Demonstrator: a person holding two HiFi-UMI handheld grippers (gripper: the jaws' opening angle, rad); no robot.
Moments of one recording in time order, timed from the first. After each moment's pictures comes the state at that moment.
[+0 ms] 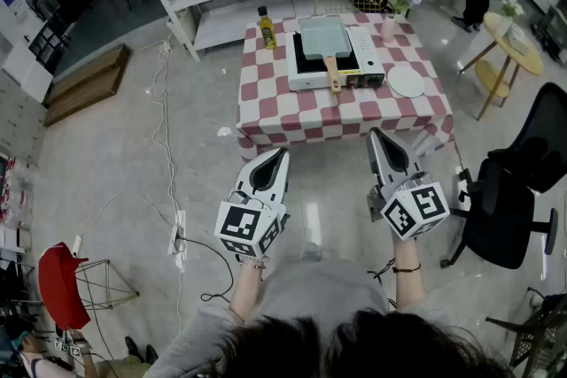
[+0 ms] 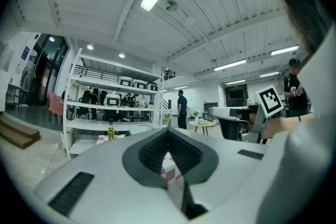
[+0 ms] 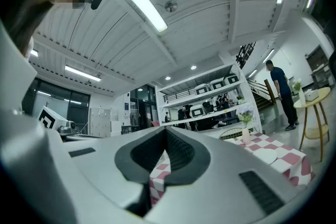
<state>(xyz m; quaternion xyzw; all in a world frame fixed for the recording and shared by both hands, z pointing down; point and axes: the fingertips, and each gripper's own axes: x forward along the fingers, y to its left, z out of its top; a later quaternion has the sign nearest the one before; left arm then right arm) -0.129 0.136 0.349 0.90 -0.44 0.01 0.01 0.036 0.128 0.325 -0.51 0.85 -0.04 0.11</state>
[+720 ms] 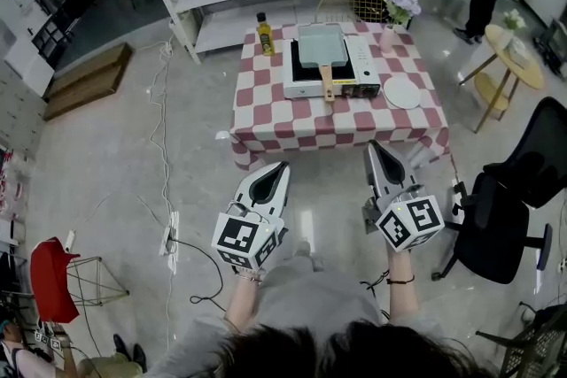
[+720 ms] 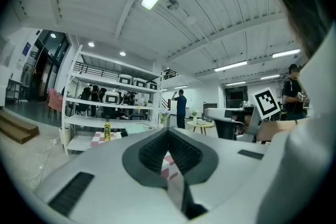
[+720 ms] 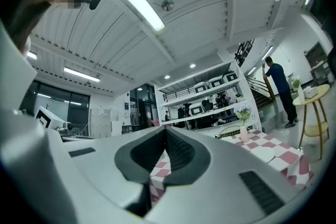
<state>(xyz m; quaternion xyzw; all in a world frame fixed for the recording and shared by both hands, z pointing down) -0.104 0.144 0.354 0.90 -0.44 0.01 0.03 0.055 0.125 0.331 -0.51 0.85 -0.05 0.11</state>
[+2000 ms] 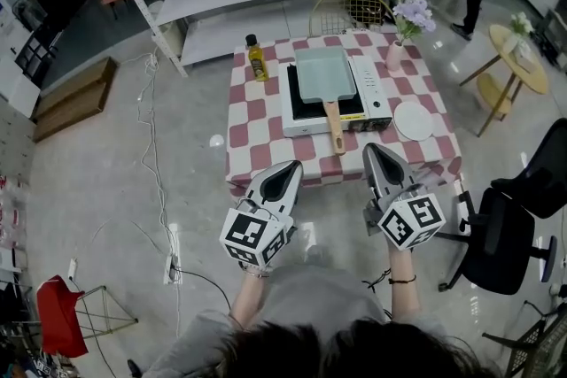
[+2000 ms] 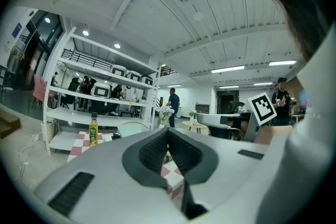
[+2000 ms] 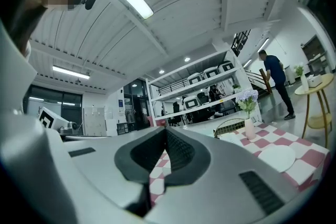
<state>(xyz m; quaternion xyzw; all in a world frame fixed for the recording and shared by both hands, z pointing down) -0.090 -0.026 0.371 0.92 -0.38 0.00 0.05 0.048 -0.036 0.360 -0.52 0.84 -0.08 0.09</state>
